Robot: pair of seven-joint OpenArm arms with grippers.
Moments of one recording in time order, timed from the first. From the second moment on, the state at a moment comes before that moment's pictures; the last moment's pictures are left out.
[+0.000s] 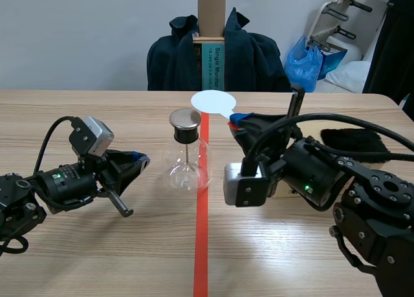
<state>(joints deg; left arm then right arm) -10.9 -18.8 14.1 47.3 12.8 -34.9 -35.4 -5.1 13.2 -11.0 79.4 -75.8 -14.9 35.6</state>
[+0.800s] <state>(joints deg) -10.9 -18.8 14.1 47.3 12.8 -34.9 -35.4 -5.1 13.2 -11.0 79.4 -75.7 -14.9 20.6</state>
